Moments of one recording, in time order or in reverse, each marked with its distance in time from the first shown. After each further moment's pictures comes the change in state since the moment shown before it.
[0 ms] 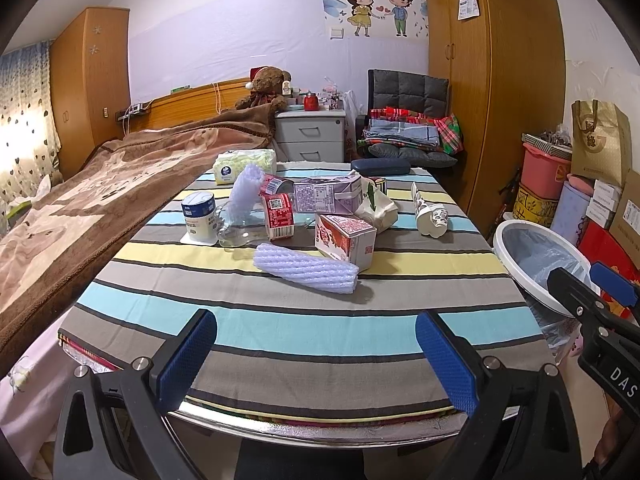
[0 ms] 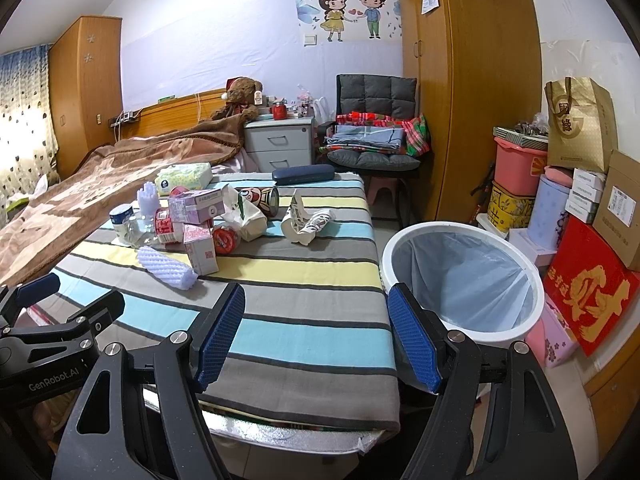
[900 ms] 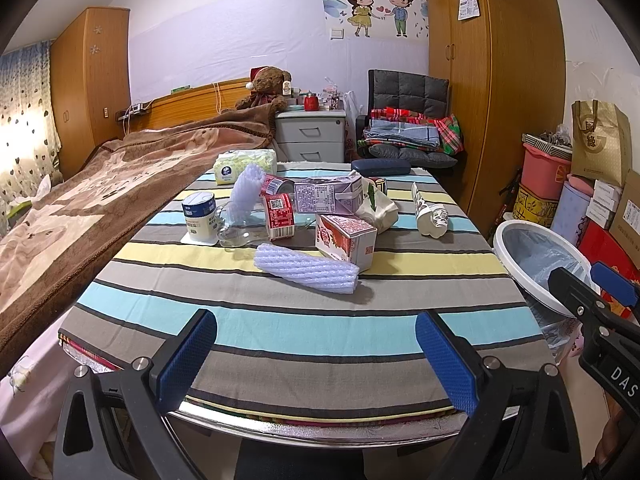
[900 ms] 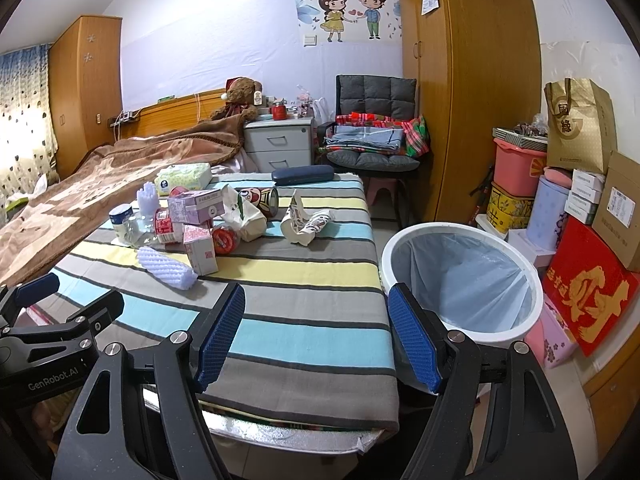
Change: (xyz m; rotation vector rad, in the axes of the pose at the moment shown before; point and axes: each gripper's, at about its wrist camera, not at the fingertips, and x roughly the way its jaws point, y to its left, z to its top) left arm -0.001 0.001 0.000 -0.001 -0.001 -0.001; right arm -0.001 0.000 0.000 -0.001 -0.001 -0.002
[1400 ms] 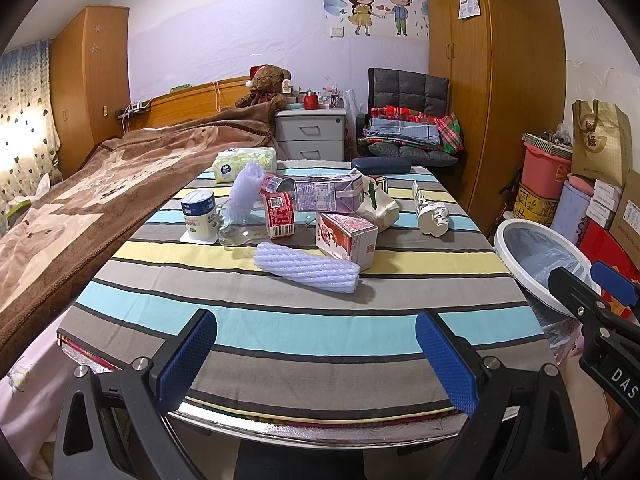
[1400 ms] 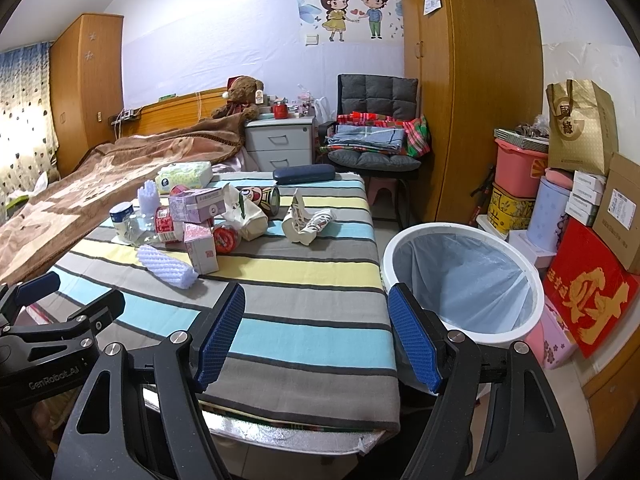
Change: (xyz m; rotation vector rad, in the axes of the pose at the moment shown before) left arm 0.001 0.001 0.000 0.000 0.005 -0.002; right arm 0.002 0.003 0.000 -0.008 0.000 -0.001
